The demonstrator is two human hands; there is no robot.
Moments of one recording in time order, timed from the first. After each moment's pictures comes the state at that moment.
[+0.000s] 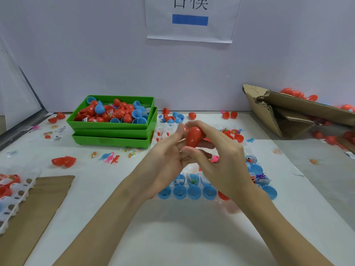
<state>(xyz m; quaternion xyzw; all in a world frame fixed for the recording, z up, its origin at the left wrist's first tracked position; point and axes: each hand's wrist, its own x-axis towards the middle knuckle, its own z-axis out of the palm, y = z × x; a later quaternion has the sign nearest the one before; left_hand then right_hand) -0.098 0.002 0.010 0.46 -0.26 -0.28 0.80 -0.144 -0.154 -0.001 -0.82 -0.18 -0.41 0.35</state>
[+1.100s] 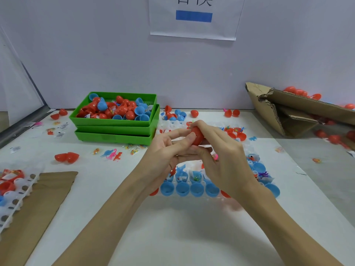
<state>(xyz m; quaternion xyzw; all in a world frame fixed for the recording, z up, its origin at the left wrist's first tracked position) -0.095 0.006 0.006 0.51 -0.24 -0.21 0.80 -0.145 -0.156 -0.002 -0.85 -0.20 -0.40 0.28</state>
